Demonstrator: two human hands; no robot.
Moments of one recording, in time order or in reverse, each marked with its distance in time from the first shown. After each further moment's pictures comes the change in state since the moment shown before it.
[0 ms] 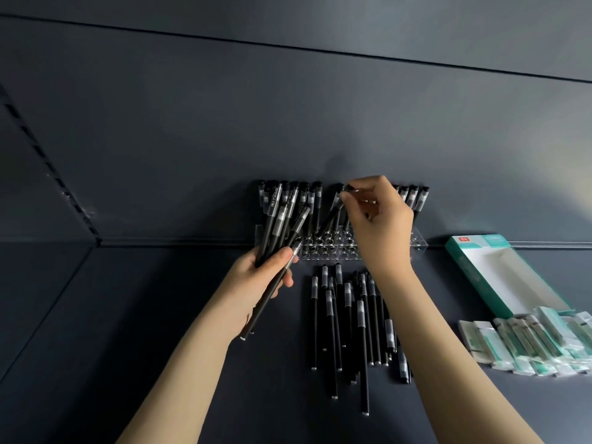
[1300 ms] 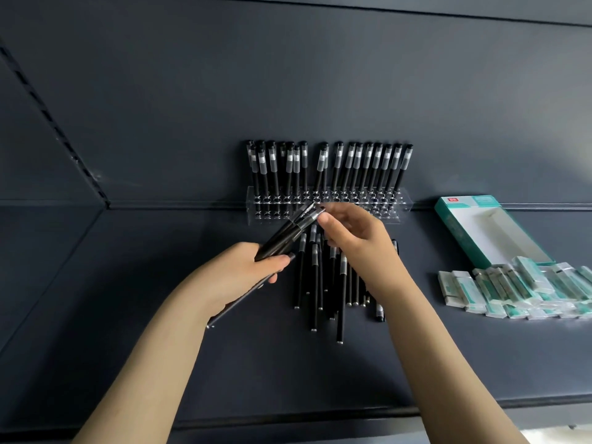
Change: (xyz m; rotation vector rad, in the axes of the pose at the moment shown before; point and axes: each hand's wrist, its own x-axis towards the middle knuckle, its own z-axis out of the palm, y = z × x) left_hand -0.054 0.001 0.001 0.737 -0.088 -0.140; right_hand -0.078 -0.011 -0.051 0.331 -0.474 0.455
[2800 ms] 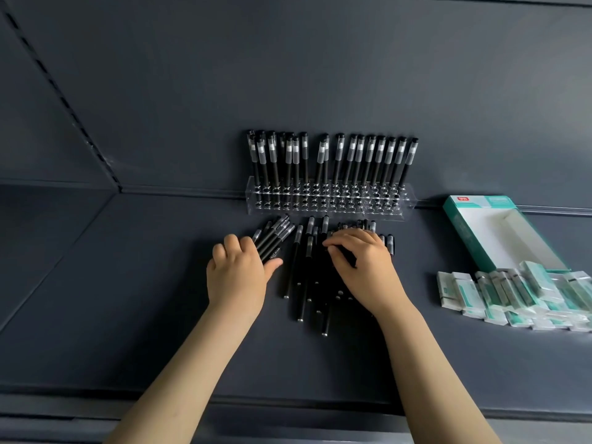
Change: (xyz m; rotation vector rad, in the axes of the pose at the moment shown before) left_hand 0.004 -0.014 0.067 0.820 0.655 -0.078; right_hand -0.006 0.071 -0.023 -0.637 0.033 -0.280
